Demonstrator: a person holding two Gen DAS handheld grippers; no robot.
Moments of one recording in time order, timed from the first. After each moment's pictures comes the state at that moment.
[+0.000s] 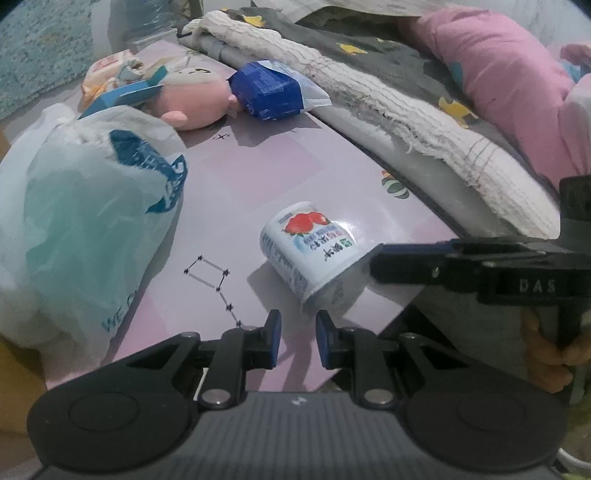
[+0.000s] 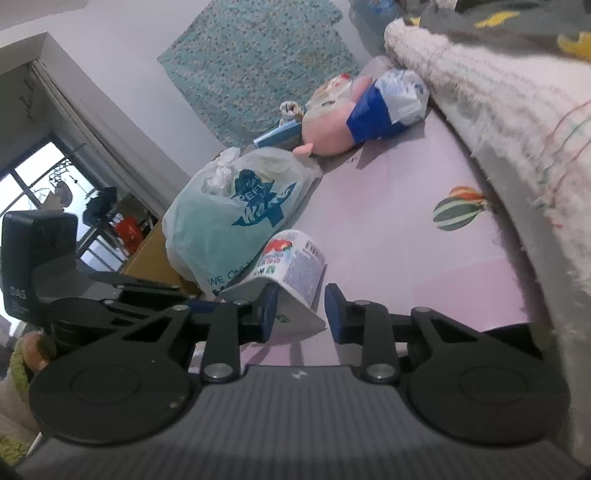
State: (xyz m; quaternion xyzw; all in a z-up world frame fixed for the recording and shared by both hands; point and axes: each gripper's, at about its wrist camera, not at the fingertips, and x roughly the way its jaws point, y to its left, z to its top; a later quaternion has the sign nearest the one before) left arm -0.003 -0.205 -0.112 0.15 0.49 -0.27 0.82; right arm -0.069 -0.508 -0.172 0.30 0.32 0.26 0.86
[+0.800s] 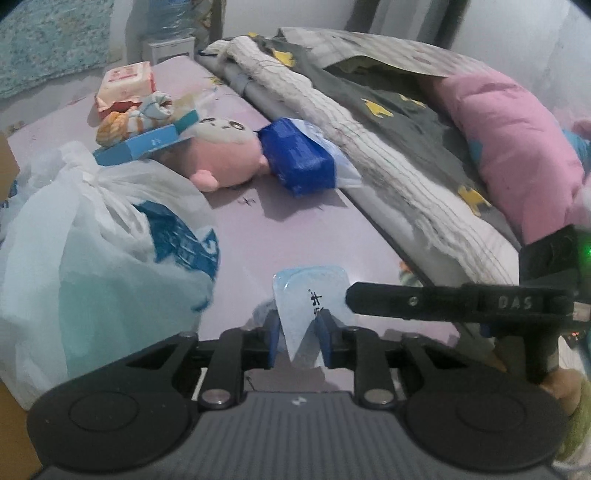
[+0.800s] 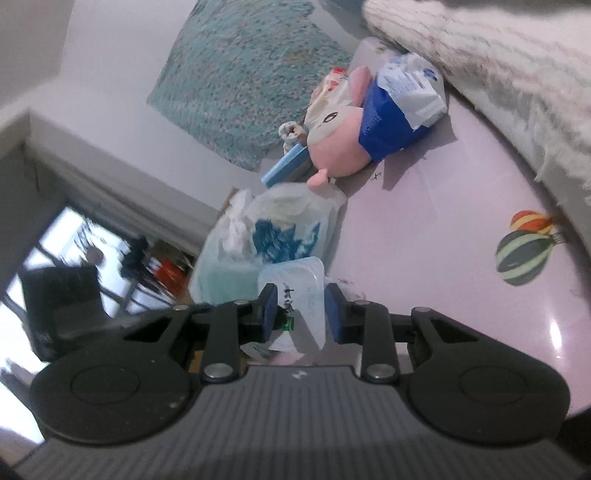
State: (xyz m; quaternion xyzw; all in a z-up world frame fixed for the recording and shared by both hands) left arm 0.065 -0.192 -0.075 0.06 0.48 -0.27 0.83; right arm 0.001 -0.509 -0.166 0.45 0.33 0.26 0.79
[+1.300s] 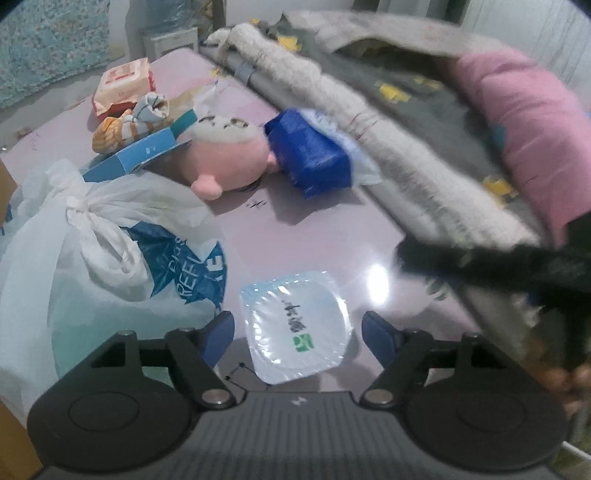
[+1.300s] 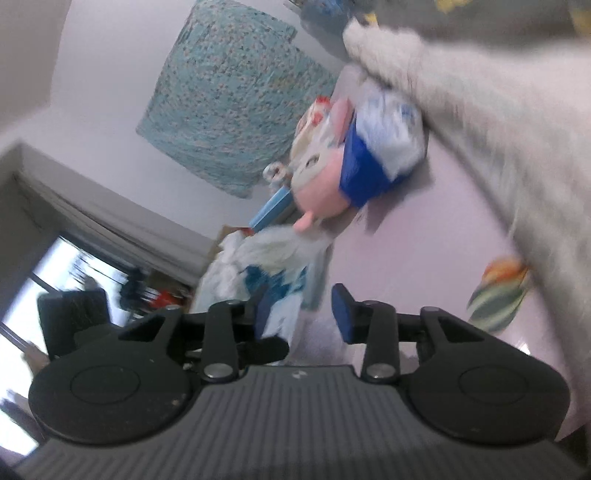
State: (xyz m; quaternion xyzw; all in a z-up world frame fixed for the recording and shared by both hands) left arm 0.087 -0.219 -0.085 0.11 0.50 -0.24 0.82; right arm 0.010 -0.531 -0.147 0.43 0.31 0.22 0.82
